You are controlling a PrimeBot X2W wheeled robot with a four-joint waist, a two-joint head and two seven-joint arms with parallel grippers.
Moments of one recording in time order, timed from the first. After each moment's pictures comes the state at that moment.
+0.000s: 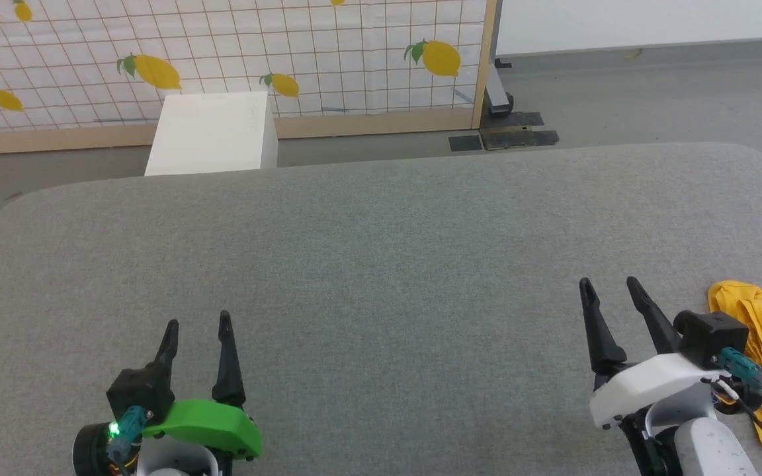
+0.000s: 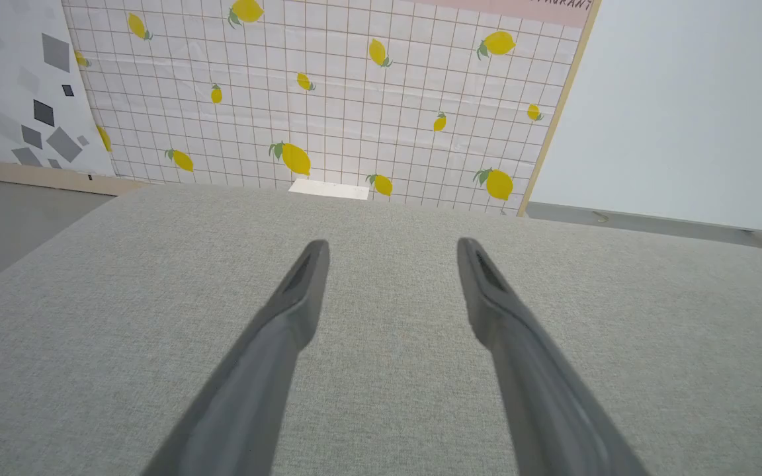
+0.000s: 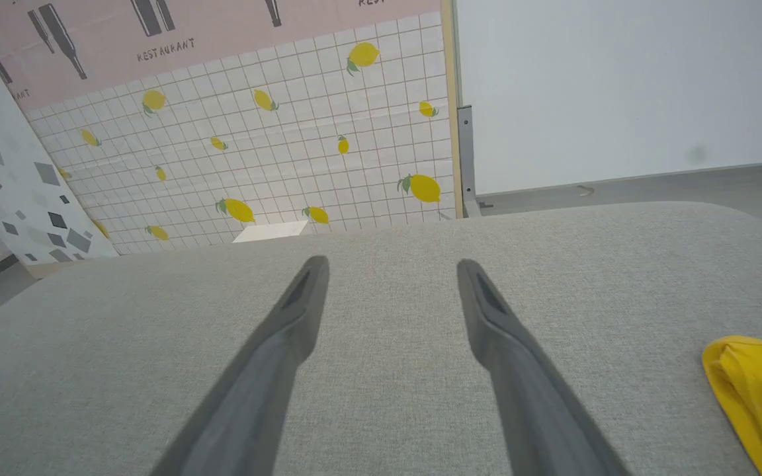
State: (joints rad) left arm -0.01 0.07 -0.06 0.13 -0.23 0.07 -0.21; right arm -0.12 -0.05 0.00 0.27 0.22 0.13 -0.14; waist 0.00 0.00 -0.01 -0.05
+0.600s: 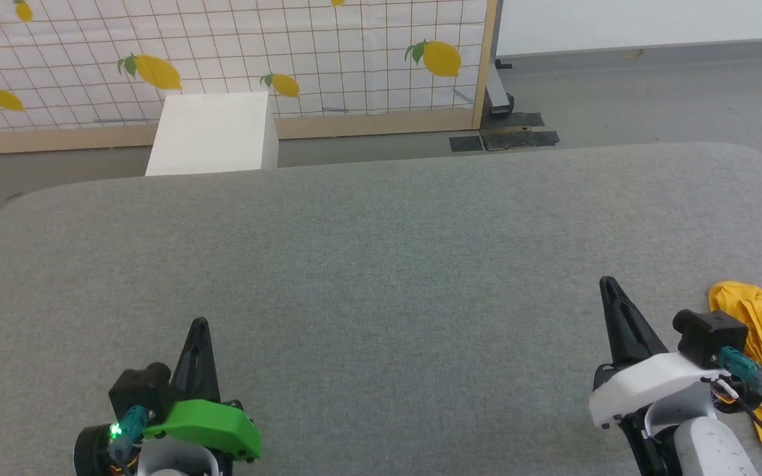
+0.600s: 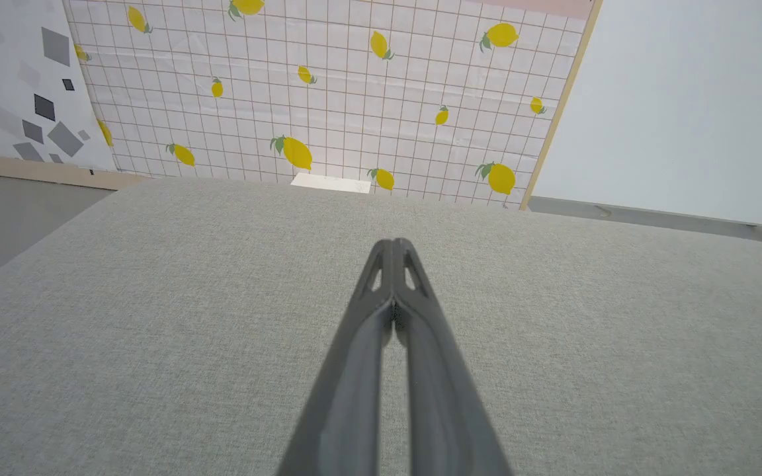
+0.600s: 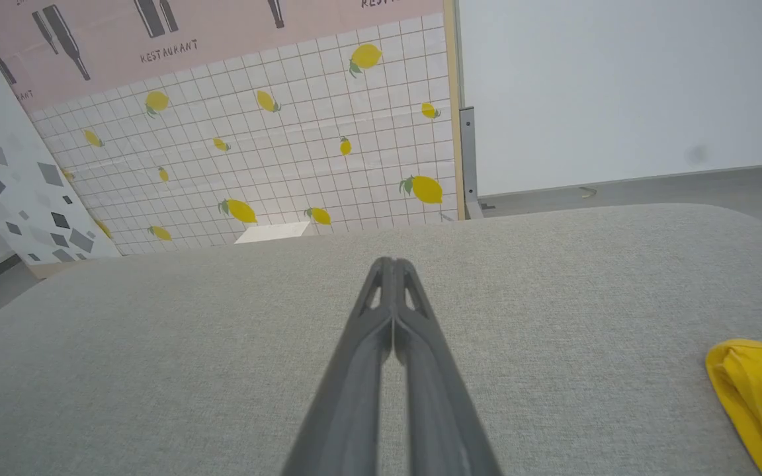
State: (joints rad) left arm -0.01 0.07 -0.06 0.15 -0.23 0.07 -0.21; right arm -0.12 -0.05 0.00 0.27 0.22 0.13 -0.14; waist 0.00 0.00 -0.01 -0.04
